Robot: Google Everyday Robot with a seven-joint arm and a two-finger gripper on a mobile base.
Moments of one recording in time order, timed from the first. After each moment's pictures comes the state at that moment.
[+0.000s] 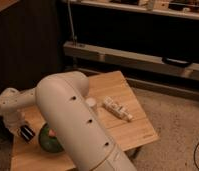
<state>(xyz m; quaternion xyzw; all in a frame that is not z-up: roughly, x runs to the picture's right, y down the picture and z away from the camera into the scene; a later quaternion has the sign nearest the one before) -0.450 0.231 0.805 -0.40 -0.01 0.20 0.90</state>
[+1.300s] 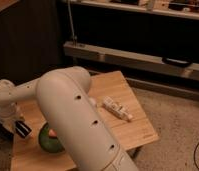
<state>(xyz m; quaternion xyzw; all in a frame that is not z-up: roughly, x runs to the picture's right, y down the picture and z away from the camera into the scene) -0.450 0.185 0.748 -0.40 -0.01 0.20 0.90</state>
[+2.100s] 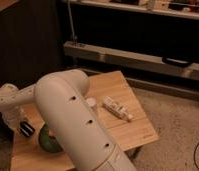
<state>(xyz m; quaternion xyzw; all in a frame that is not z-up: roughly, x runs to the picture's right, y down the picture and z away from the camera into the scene) -0.448 0.206 0.804 -0.38 0.00 0.20 0.91</state>
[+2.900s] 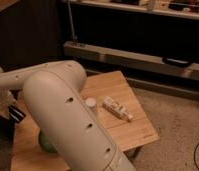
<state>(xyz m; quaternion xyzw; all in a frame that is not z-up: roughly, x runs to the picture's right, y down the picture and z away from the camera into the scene) -0.457 0.086 0.724 -0.33 -0.01 0.20 0.92</state>
